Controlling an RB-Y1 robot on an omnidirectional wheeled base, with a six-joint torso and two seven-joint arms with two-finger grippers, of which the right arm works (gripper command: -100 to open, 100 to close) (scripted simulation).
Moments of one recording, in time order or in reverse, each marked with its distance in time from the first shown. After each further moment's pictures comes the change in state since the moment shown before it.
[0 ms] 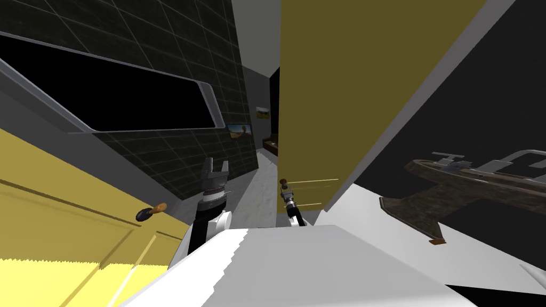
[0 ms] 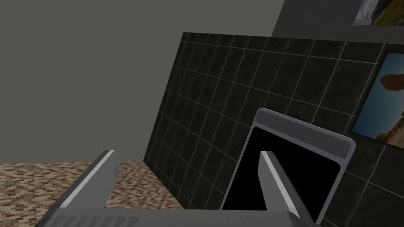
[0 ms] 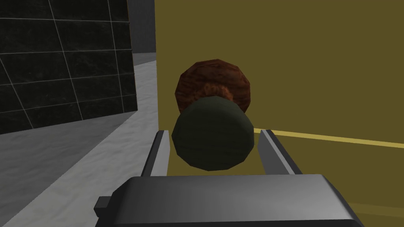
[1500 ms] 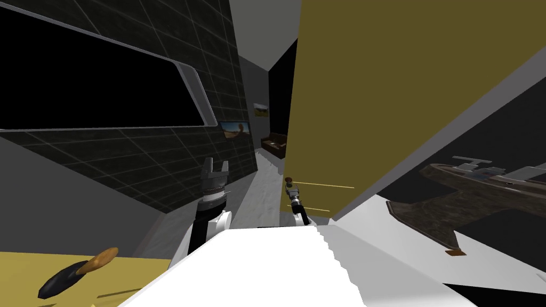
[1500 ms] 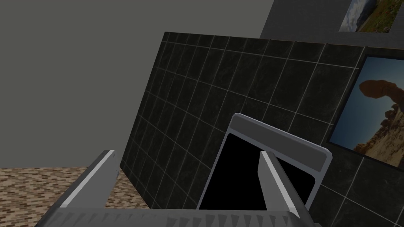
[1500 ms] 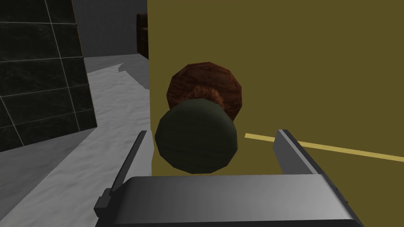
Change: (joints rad) arm -0.013 -0.046 -0.084 -0.002 -0.047 -0.025 0.010
